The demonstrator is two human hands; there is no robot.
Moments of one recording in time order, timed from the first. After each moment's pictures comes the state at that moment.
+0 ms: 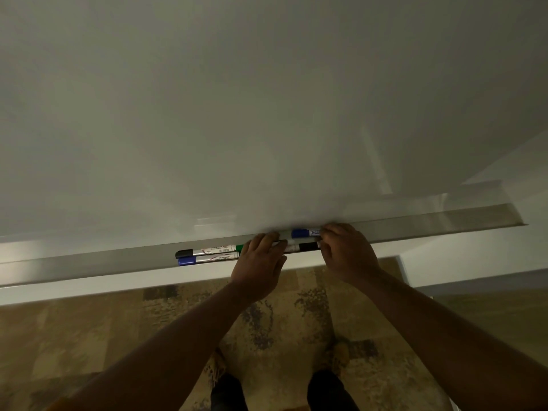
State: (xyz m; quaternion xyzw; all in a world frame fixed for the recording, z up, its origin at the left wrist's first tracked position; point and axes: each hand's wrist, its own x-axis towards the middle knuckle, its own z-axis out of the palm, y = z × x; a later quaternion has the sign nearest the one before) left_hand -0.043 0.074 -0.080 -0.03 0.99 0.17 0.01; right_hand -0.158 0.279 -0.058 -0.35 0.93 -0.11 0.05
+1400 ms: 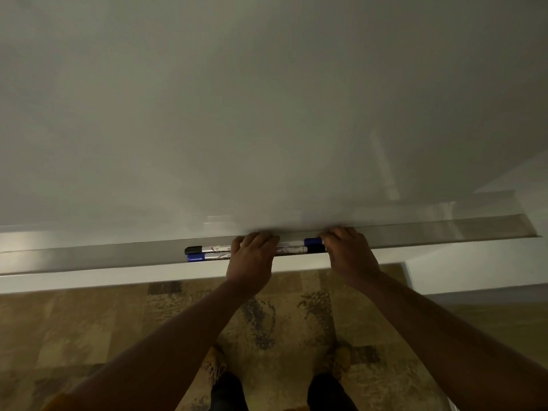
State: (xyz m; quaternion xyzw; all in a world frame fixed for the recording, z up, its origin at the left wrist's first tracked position) left_hand -0.034 0.053 -0.072 -0.10 0.98 0.15 -0.03; right_hand -0.154 0.266 -0.060 -0.35 0.93 -0.10 0.08
